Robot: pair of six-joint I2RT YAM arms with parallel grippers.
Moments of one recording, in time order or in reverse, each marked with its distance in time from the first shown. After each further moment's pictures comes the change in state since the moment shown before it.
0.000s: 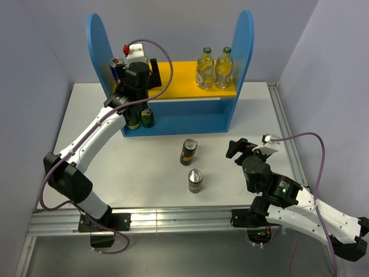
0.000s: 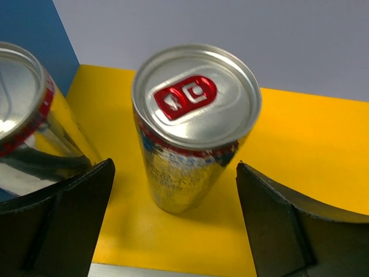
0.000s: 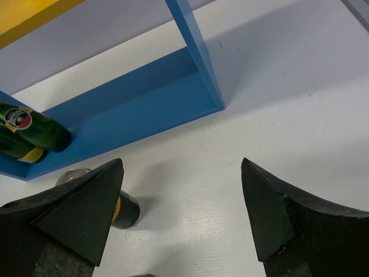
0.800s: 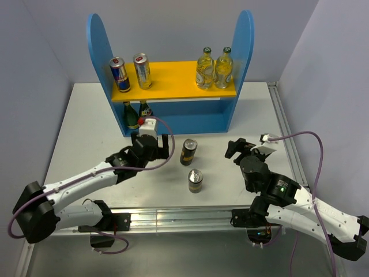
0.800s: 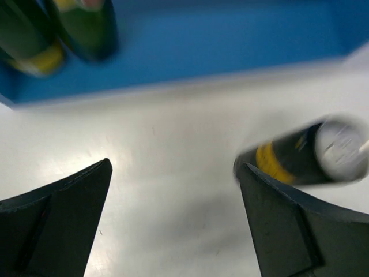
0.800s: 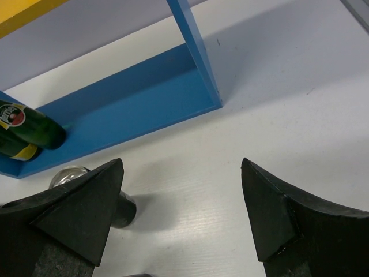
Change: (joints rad) left arm -0.310 -0.479 -0.832 0.060 0.100 -0.219; right arm 0.000 0.018 0.000 0.000 0.001 0.000
